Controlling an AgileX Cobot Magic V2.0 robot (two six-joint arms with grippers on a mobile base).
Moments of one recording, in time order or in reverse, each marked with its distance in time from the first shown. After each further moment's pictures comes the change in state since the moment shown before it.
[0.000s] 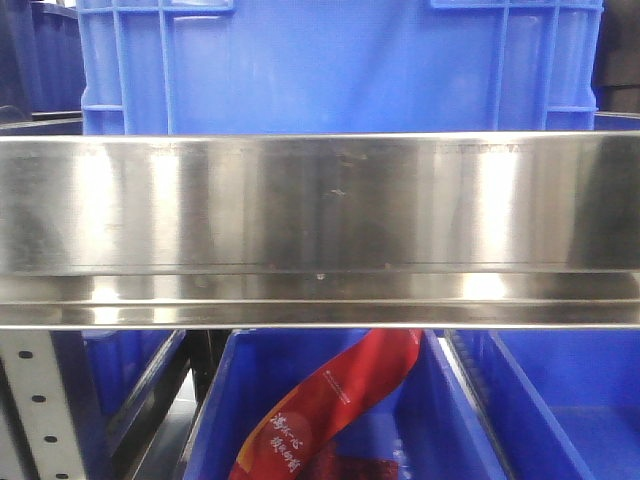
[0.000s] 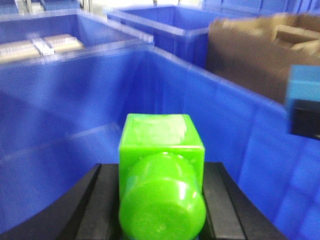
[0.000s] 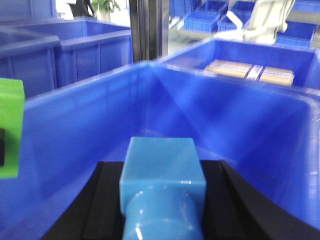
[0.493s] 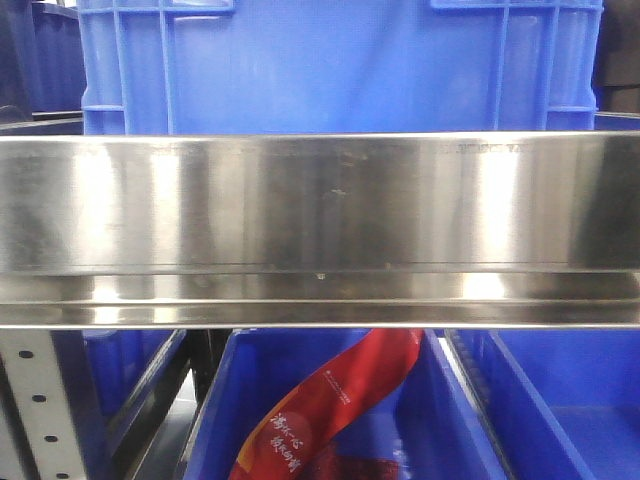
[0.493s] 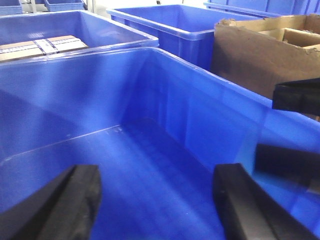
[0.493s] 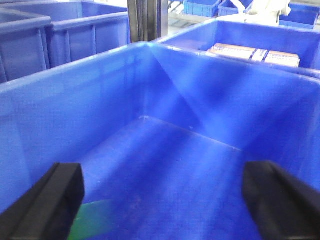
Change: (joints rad) left arm 0.000 0.008 0.000 -0.004 -0.032 0.000; right arm 0.000 0.049 0.000 0.000 -0.008 0.000
